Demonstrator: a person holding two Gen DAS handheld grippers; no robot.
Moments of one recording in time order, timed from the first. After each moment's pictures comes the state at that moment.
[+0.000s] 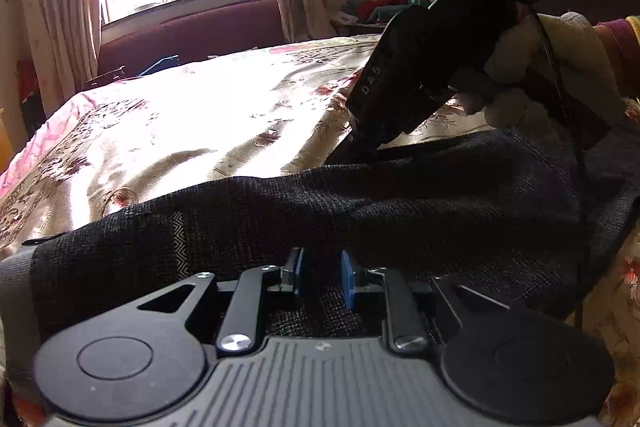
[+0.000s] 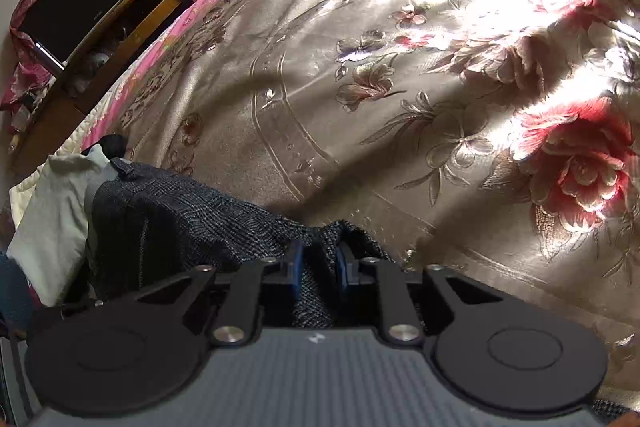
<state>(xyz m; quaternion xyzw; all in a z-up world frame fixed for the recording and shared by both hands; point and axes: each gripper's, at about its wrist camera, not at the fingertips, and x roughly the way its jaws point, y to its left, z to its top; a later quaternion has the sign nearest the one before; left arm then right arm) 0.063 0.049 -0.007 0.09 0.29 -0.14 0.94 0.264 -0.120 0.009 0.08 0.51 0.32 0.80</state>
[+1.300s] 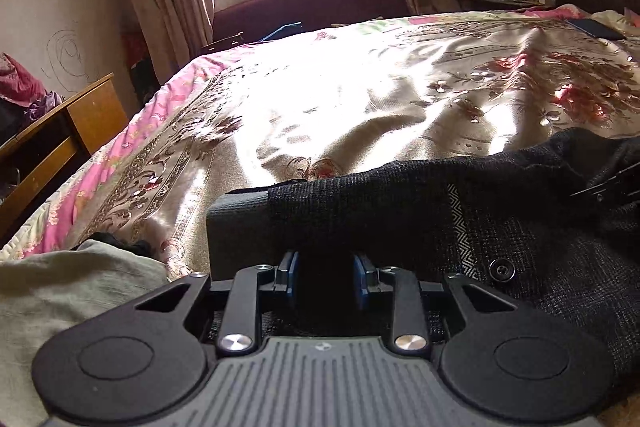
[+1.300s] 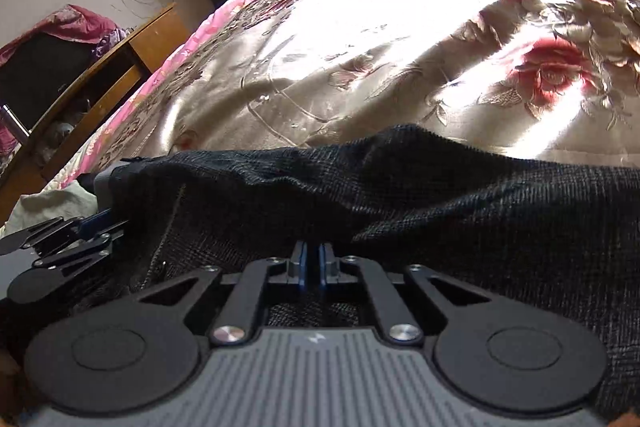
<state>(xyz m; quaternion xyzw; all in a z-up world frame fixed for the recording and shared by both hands) 0.097 0.144 0.001 0.11 0.31 0.04 0.94 0.176 -0.099 -0.020 0.15 0.43 0.23 0.86</state>
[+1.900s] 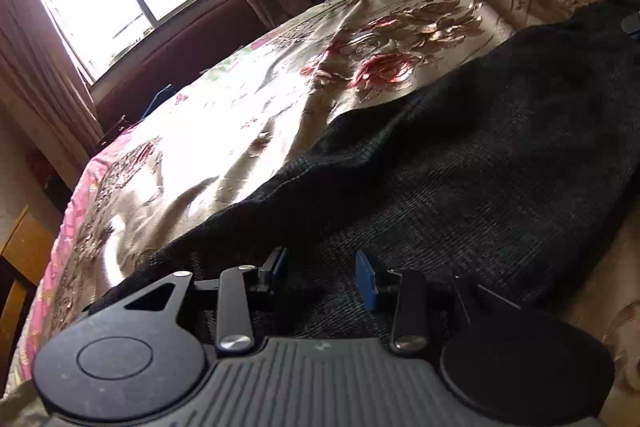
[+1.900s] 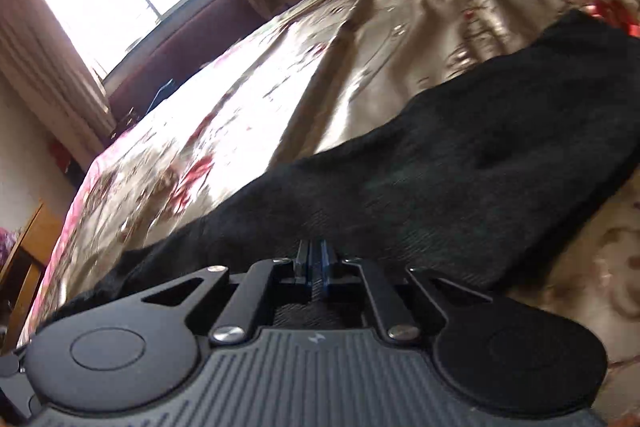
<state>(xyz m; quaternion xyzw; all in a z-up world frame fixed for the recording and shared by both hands) 0.068 -0.006 -0.001 0.26 0.30 -0.13 0.91 0.019 -0.368 0.009 0.31 0.28 -0.09 0.90</state>
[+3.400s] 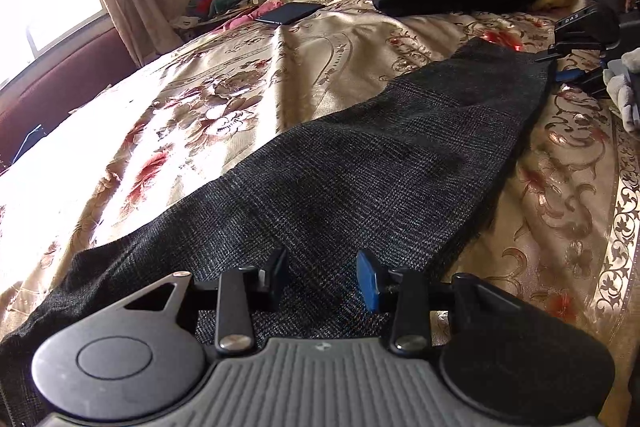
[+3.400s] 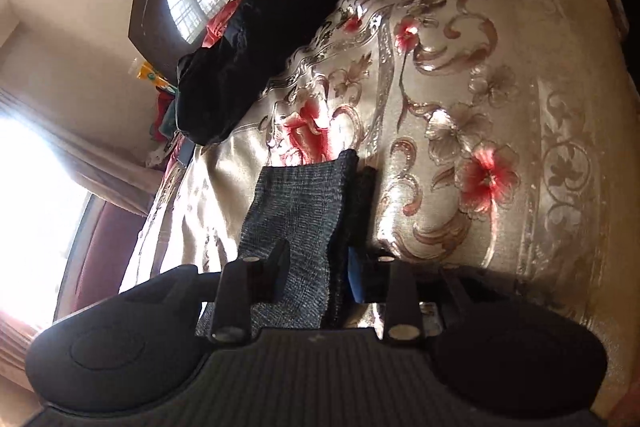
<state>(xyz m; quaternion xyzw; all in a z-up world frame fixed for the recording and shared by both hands) 0.044 -0.161 0.008 0.22 0.30 -0.31 0.87 -0.044 -0.557 -0.028 0.51 0.15 -0.27 0.81</state>
